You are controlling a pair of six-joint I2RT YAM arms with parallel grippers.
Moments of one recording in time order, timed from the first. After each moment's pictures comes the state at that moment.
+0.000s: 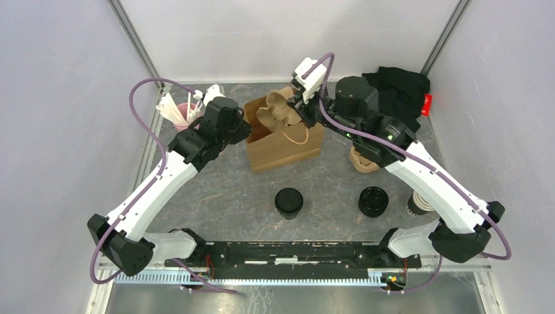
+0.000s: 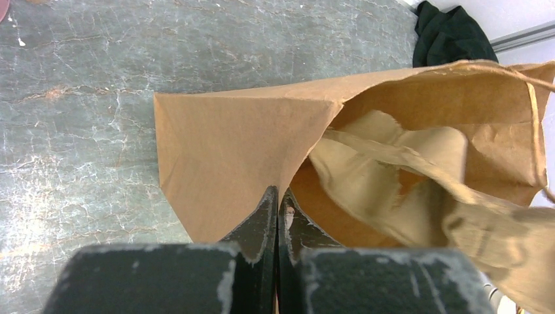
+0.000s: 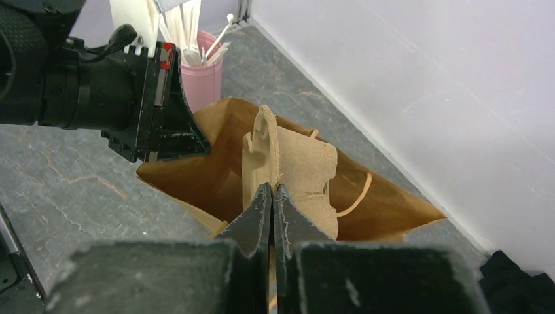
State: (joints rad) left arm -0.60 1.23 1.31 -0.67 -0.33 -0.87; right arm 0.84 1.35 1.69 -0.48 0.03 -0.21
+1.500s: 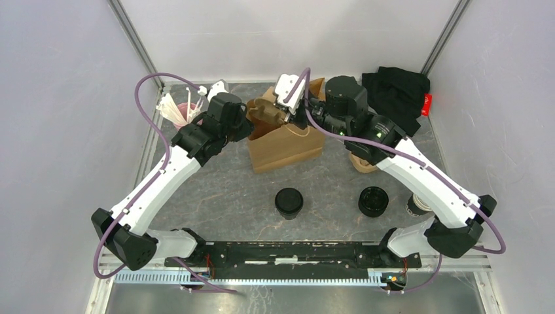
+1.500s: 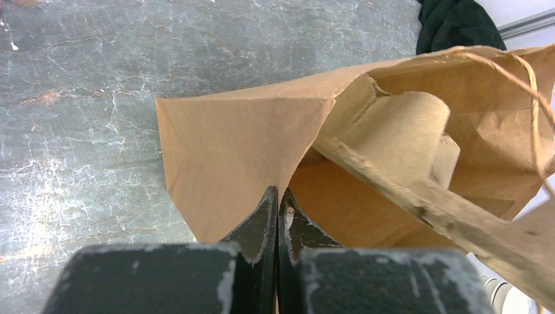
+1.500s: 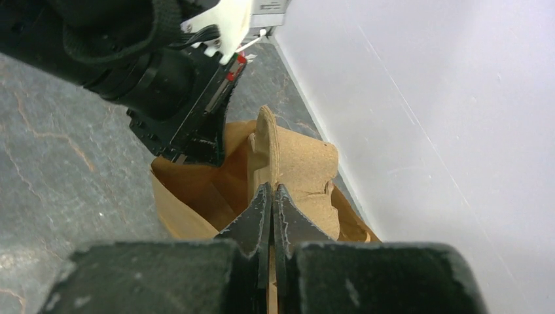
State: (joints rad) left arm -0.60 1.28 1.37 -0.69 -0.31 -0.85; right arm 0.86 1.40 1.70 -0.44 -0.11 -0.48
